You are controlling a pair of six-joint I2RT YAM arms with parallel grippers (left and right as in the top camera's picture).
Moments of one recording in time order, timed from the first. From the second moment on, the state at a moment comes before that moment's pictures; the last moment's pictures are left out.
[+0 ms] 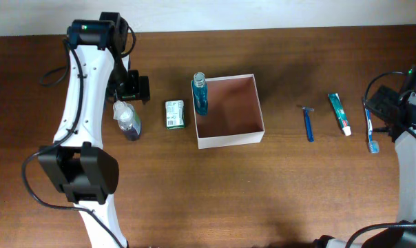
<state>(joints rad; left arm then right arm) -0.08 2.13 2.23 -1.69 -0.06 -0.20 -0.42 1.47 1.24 -0.68 0.27 0.25</state>
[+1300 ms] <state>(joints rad) -0.06 2.13 1.98 -1.50 -0.06 -0.18 -0.42 1.47 1.24 -0.68 0.27 0.25</state>
